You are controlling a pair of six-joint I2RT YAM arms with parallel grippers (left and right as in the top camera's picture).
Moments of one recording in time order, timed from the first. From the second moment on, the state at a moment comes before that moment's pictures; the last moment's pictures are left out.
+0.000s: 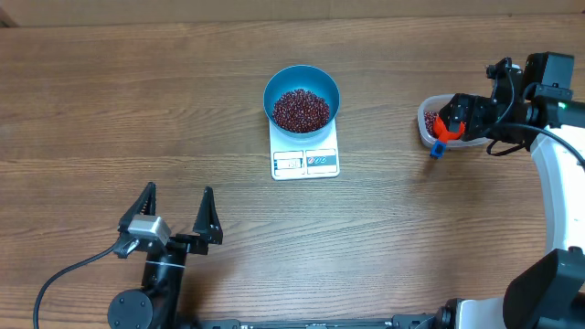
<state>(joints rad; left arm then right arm) -0.16 0.02 0.25 -0.10 -0.03 -0.21 -0.24 1.59 1.36 -0.87 -0.28 -0.04</state>
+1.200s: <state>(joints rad) -0.10 0.01 0.01 0.10 -0.03 -0.21 -0.24 1.59 1.36 -0.87 -0.28 -0.03</state>
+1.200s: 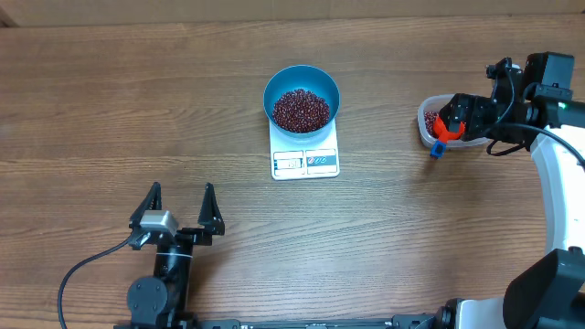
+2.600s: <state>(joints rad) -0.06 0.01 0.01 -0.08 0.01 -0.02 -0.24 1.59 1.36 -0.87 -0.28 -0.04</state>
